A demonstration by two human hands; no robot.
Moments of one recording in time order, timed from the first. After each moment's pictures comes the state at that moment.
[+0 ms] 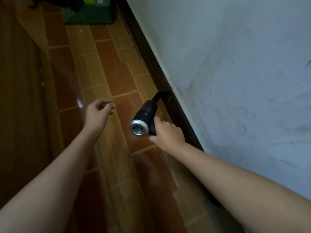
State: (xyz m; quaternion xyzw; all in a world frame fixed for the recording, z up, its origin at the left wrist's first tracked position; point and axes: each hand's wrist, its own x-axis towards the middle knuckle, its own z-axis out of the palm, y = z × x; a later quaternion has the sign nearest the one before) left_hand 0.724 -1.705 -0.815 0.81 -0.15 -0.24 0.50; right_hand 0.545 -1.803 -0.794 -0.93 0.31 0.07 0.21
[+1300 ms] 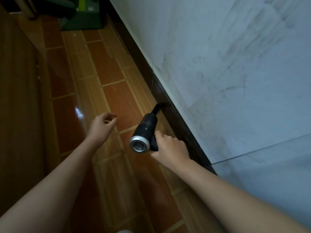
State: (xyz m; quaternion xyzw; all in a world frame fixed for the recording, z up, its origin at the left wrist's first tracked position) left_hand 0.614 -1.645 -0.845 0.84 -0.29 -0.24 0.40; right_hand 0.408 -1.725 -0.805 -0.93 0.32 0.04 0.20
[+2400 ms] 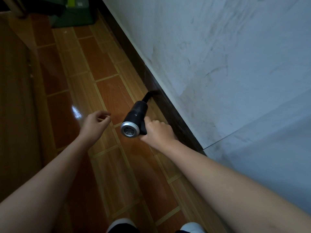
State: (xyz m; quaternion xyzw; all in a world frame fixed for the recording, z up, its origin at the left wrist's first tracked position) left_hand 0.604 -1.629 -0.842 0.84 -0.31 -0.25 0.36; right_hand 0.425 -1.733 -0.816 -0.92 0.33 0.03 0.20
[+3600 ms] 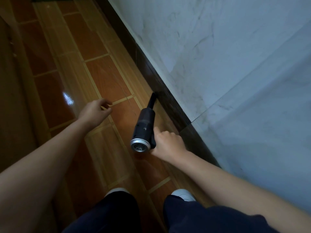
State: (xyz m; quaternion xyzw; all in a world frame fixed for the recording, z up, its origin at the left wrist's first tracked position) left_hand 0.577 -1.623 -0.845 0.85 -0.40 -0.25 0.22; right_hand 0.336 -1.677 -0.812 -0.90 0.35 0.12 0.24
